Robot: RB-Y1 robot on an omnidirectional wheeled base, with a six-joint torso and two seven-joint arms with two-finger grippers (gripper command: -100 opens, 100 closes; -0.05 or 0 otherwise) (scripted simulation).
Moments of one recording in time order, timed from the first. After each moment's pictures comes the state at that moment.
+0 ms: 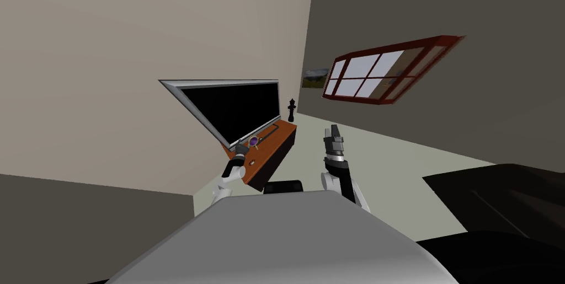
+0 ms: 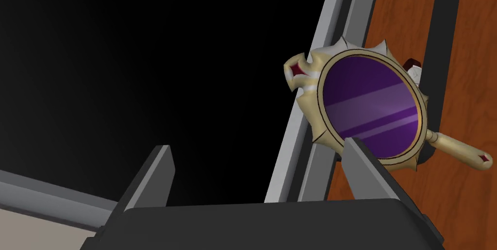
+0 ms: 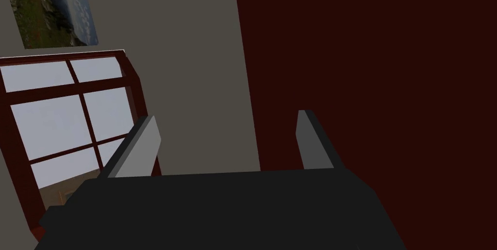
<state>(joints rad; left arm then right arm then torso) 0.15 0.17 0.10 -1.52 0.36 -0.13 0.35 0.53 0.03 -0.03 -2.22 0.10 -0.53 0.08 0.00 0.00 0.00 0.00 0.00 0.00</state>
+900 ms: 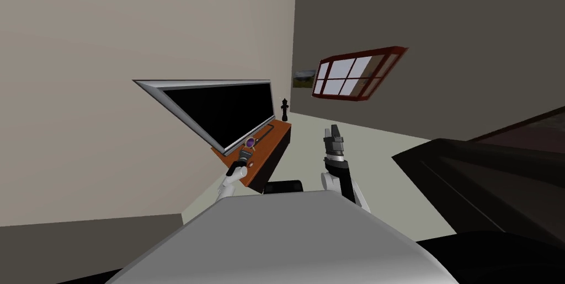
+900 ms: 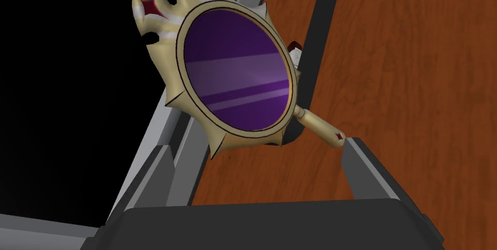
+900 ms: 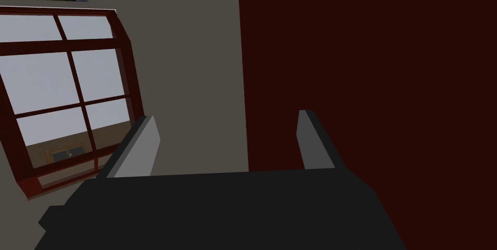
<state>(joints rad) 0.06 0.18 0.11 -1.24 0.49 -0.04 0.51 0.53 0.03 -0.03 -2.22 0.10 -0.53 0.08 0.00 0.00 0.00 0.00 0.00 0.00</state>
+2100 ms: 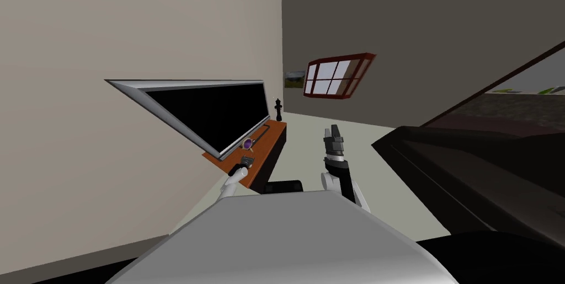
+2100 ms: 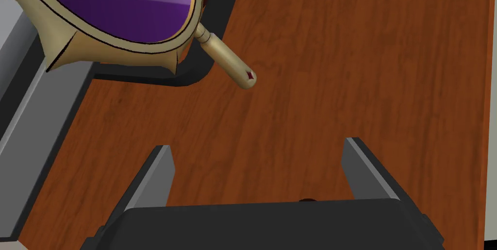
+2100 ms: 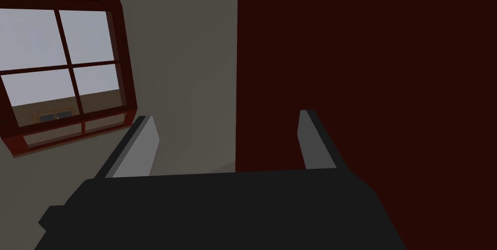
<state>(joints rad) -0.05 0.19 0.14 -0.95 0.61 0.05 0.65 0.53 0.03 -0.03 -2.22 0.10 -0.53 0.08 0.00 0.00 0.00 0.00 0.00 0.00</state>
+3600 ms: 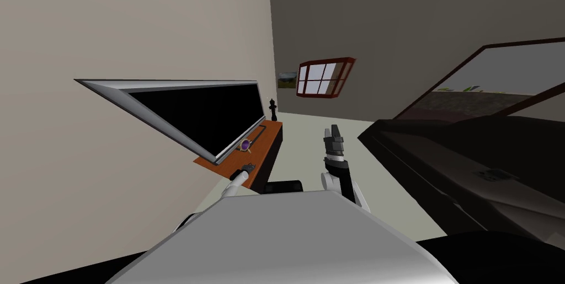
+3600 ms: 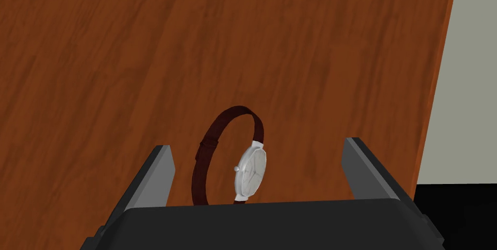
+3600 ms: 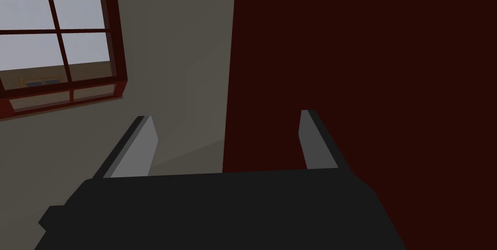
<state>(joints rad) -0.12 0.19 0.14 -0.66 0.71 0.07 0.77 0.53 0.03 -0.03 -2.22 0.10 -0.53 0.08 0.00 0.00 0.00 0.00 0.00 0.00</state>
